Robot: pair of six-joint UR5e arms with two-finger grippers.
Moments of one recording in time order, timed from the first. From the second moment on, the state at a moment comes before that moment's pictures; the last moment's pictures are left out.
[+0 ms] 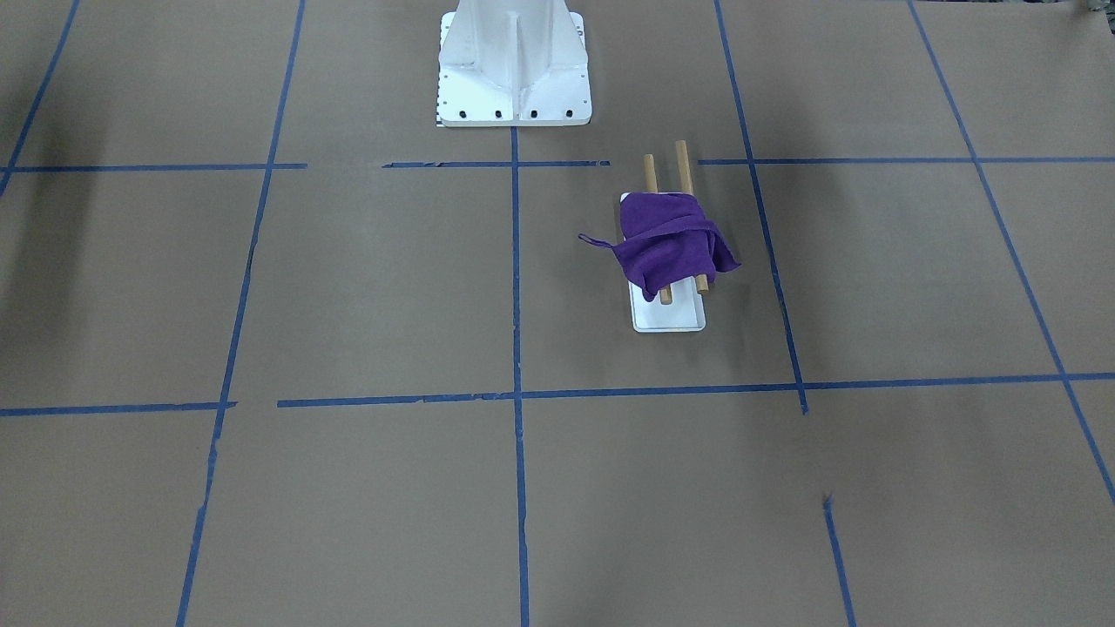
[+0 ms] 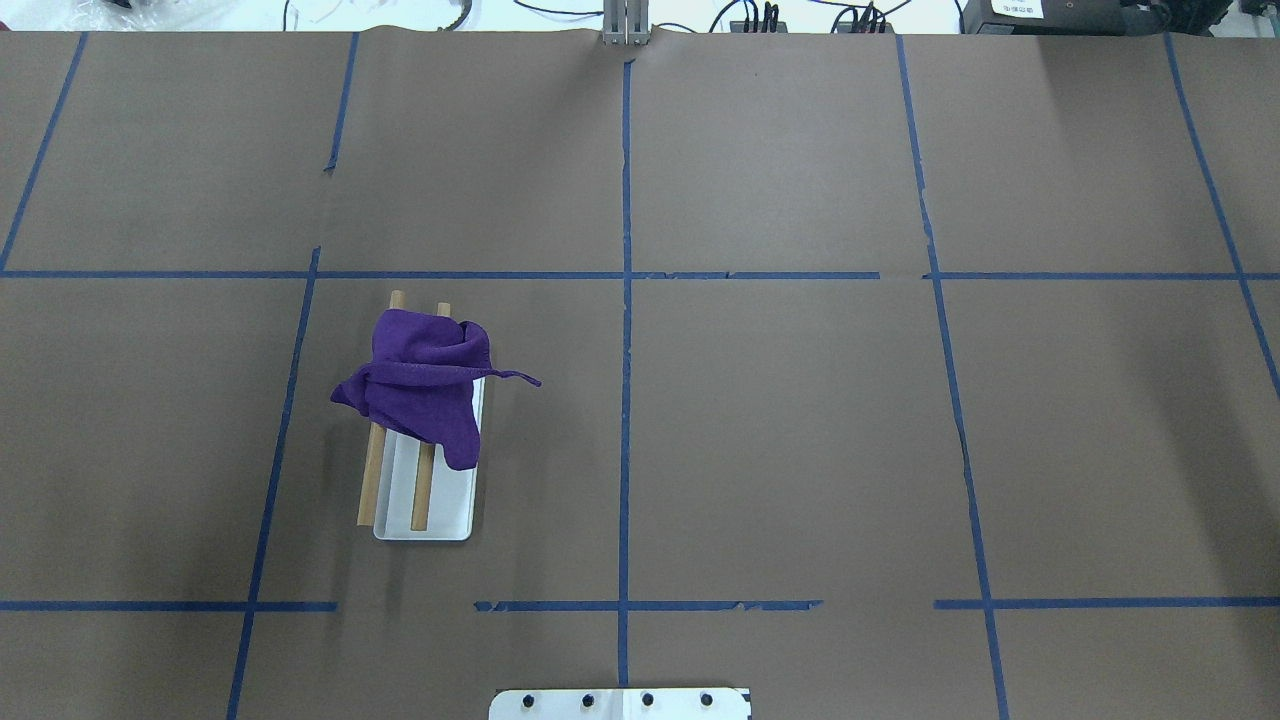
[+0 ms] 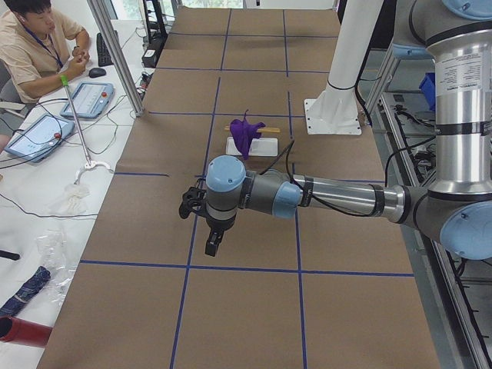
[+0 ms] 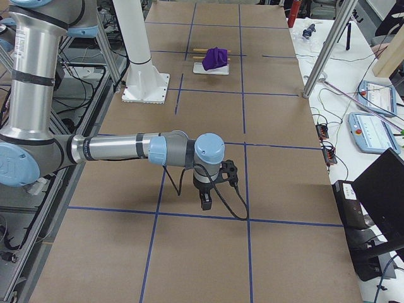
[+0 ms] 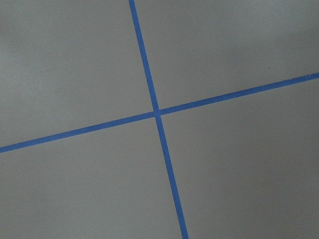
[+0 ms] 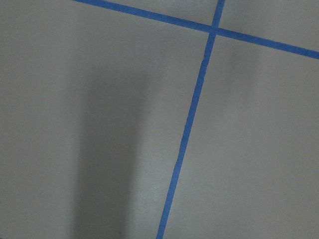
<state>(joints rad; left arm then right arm) -1.55 -1.45 -1.80 -1.70 -2.32 0.06 1.54 -1.77 1.87 -1.73 2.35 -0.25</state>
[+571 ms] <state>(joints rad) -1.54 -1.44 -1.80 -1.69 -2.32 0.06 1.54 -1.77 1.86 -1.73 2.35 -0.15</state>
